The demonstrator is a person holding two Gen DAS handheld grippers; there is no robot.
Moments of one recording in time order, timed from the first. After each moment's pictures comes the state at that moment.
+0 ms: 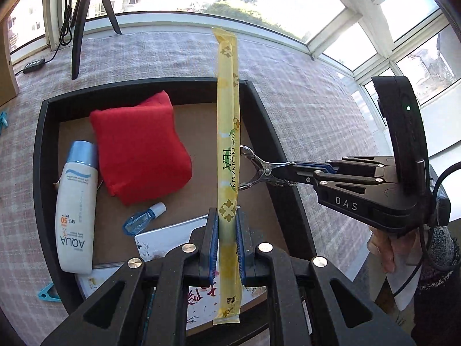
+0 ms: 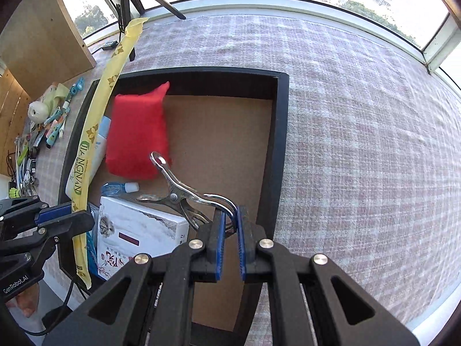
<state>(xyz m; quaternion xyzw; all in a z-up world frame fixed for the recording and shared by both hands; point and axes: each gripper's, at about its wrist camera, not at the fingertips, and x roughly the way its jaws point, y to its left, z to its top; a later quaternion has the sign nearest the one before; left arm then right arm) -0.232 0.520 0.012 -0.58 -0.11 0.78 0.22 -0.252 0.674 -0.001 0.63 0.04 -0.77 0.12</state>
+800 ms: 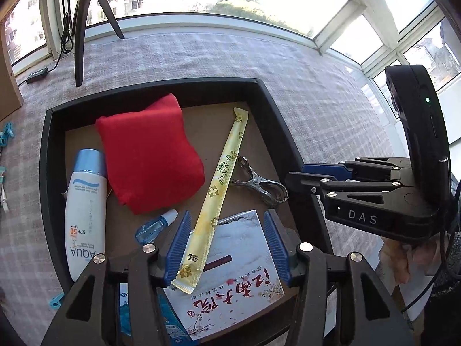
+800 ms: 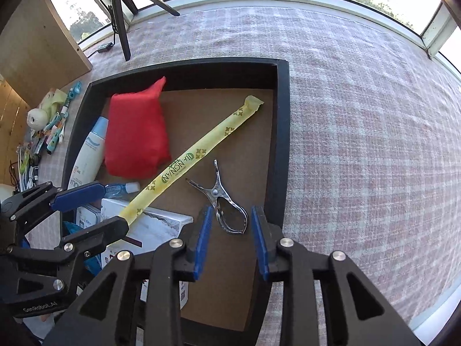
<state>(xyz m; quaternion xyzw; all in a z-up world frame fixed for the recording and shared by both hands) -0.232 0.521 0.006 -0.58 -0.08 0.79 0.20 -0.243 0.668 0.000 0.64 0.01 -0.76 0.12</state>
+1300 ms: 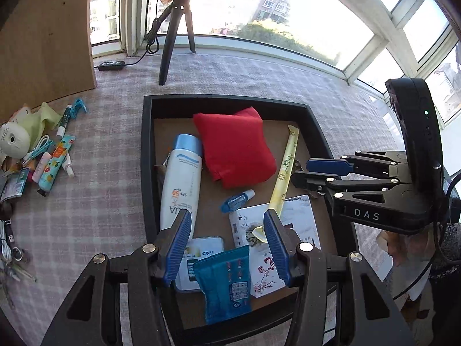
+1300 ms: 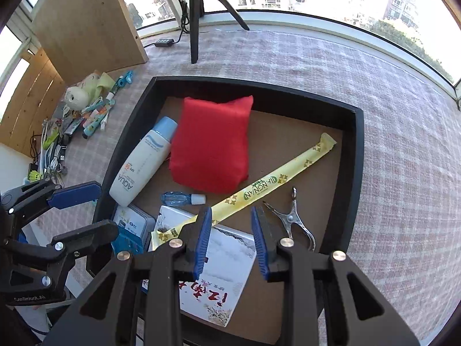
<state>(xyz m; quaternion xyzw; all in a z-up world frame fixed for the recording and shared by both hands) -0.188 0.417 0.036 -0.54 -0.10 0.83 0.10 -0.241 0.581 0.020 0.59 0.07 -0.78 0.23</state>
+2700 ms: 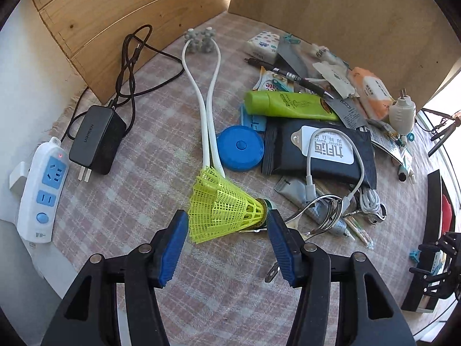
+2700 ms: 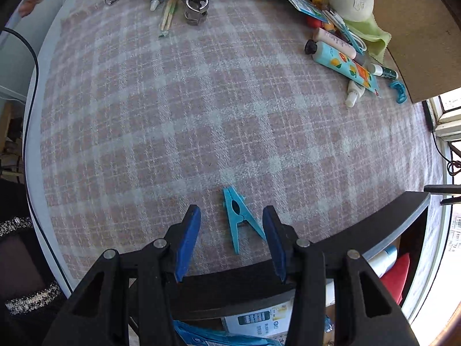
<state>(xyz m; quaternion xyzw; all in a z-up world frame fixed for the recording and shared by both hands) 0.005 -0.029 -0.053 -0.54 -0.24 0.77 -0.24 -0.128 0.293 -0.067 0.51 0.48 -0.56 0.45</state>
